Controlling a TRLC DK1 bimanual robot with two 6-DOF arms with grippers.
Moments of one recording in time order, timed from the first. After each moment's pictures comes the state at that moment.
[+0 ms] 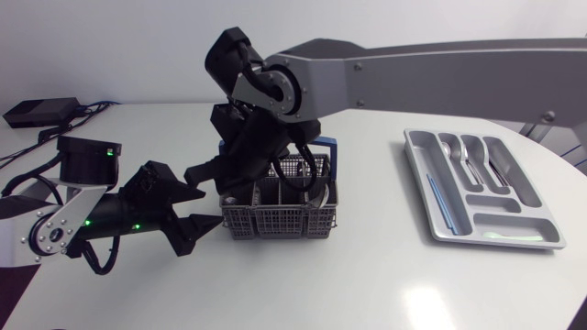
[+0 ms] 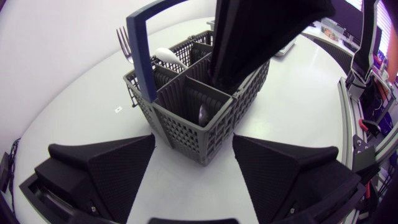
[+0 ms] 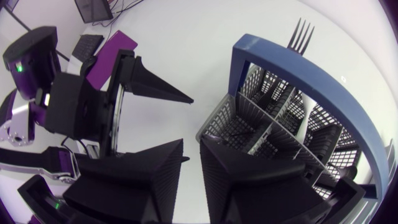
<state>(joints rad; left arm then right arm) -0.20 1.29 0.54 0.01 0.48 0.50 0.85 1.98 1.69 -0.72 -0.23 0.20</state>
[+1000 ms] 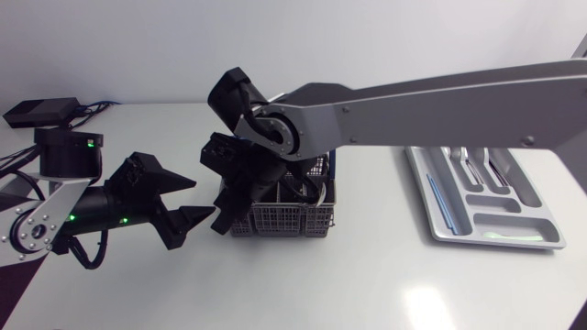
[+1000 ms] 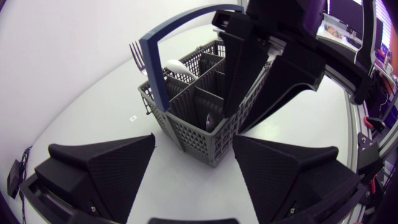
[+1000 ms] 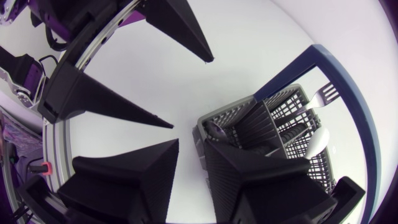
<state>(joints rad) -0.16 1.23 0.56 -0.02 0.48 0.55 0.88 1.97 1.53 -0.56 -0.17 -0.30</state>
